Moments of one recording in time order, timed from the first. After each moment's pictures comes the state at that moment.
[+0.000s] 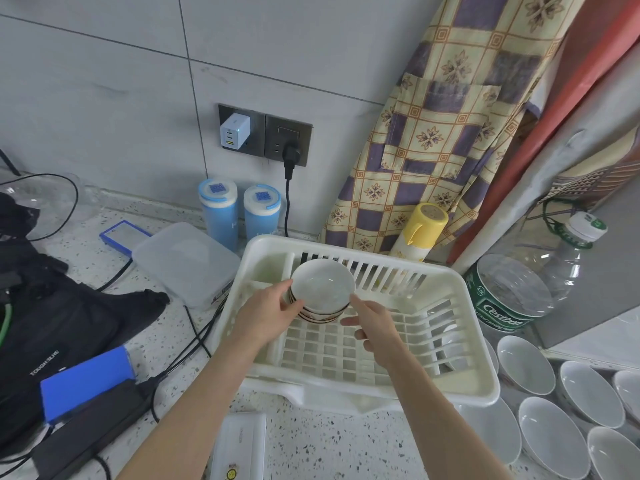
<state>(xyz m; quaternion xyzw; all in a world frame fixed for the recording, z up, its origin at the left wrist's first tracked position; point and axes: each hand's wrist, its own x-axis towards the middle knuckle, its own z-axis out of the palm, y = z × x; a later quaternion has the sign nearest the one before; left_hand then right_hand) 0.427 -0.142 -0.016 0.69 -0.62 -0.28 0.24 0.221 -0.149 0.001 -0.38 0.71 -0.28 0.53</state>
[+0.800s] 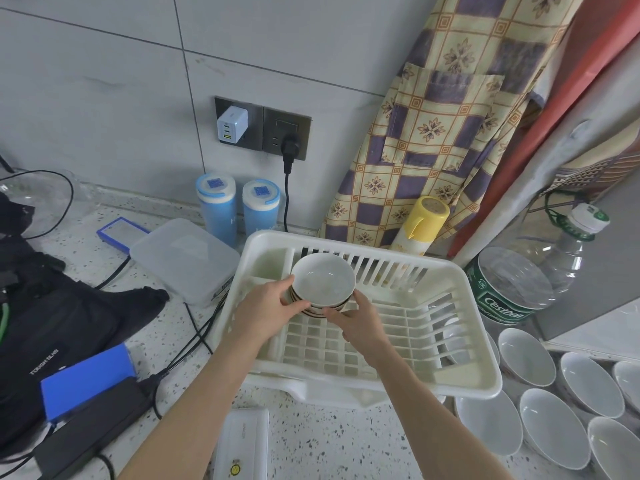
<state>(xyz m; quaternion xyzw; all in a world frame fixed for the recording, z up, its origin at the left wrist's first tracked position) 0.429 -0.142 -0.018 0.70 -0.63 -0.26 0.23 0.237 -0.140 -0.014 -0.50 0.66 -0.27 0.49</state>
